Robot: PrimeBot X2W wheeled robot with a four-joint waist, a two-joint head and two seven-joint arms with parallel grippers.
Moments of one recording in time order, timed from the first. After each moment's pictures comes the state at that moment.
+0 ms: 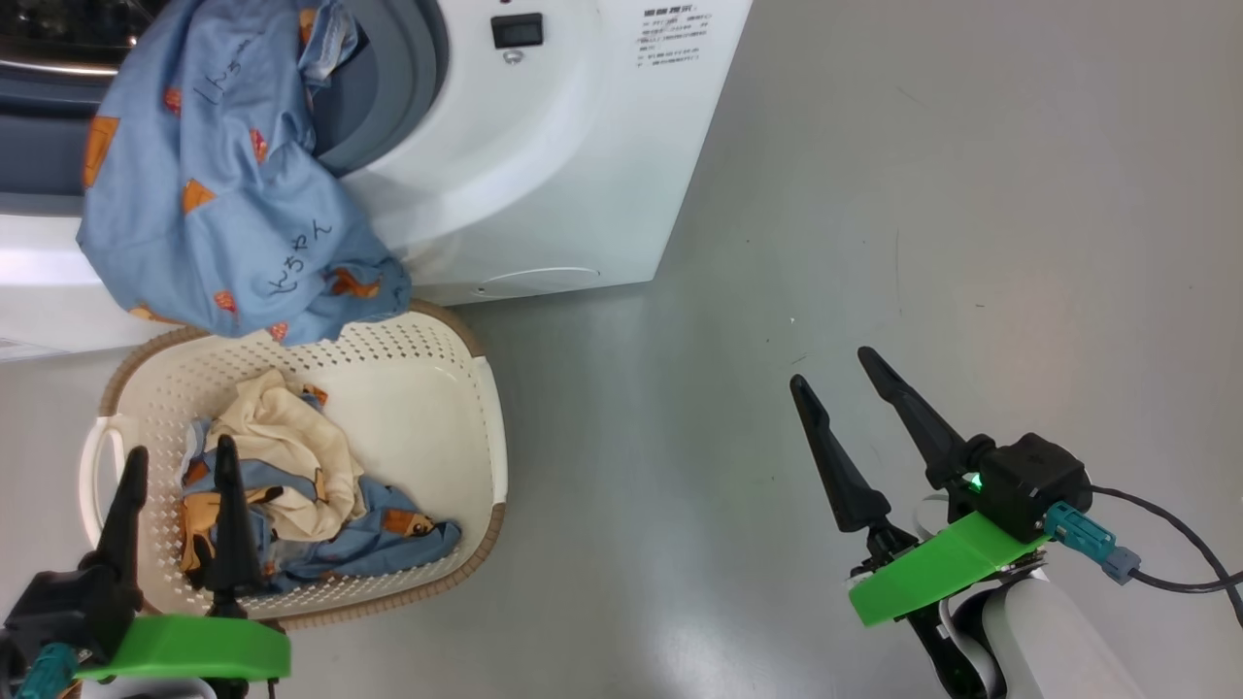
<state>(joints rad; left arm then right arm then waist) -0.10 0.05 0.14 0.11 -0.16 -0.05 -0.26 -0.26 -0.13 0.25 0.16 0.29 0.12 -0.25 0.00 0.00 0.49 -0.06</state>
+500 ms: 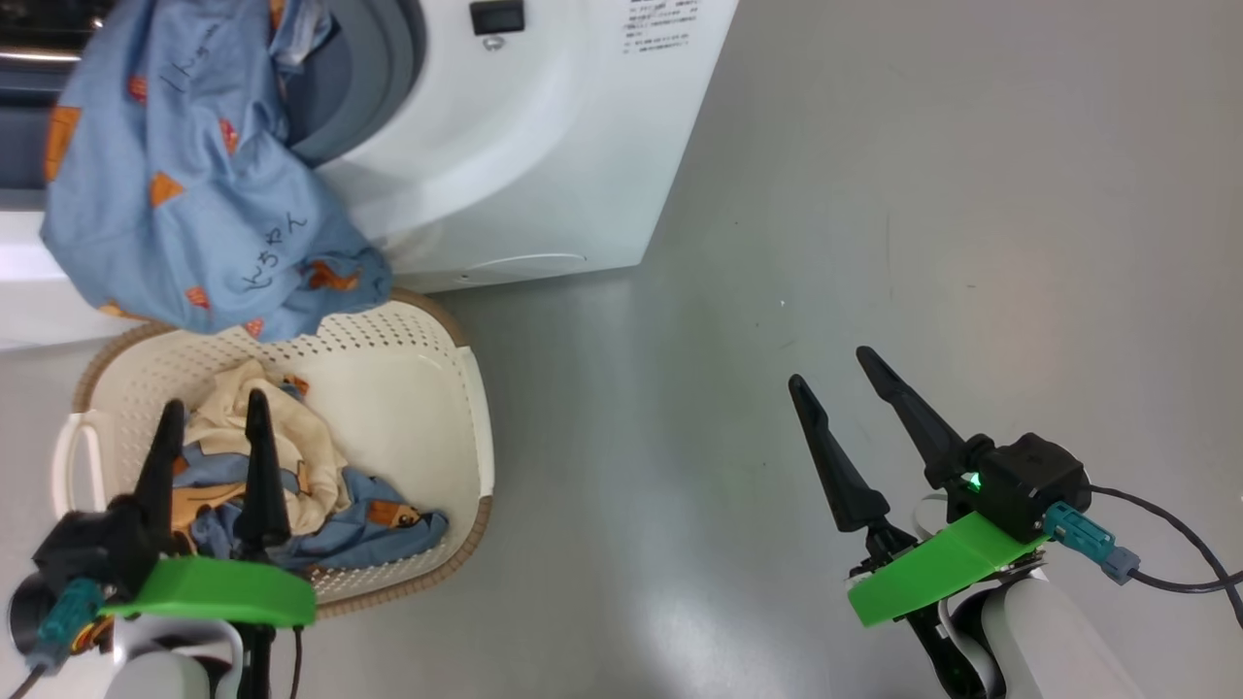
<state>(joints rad) -0.20 0.04 0.10 0.20 -0.20 -0.07 -0.26 -0.26 -0.13 0.25 0.16 0.29 0.12 -0.25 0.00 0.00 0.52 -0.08</state>
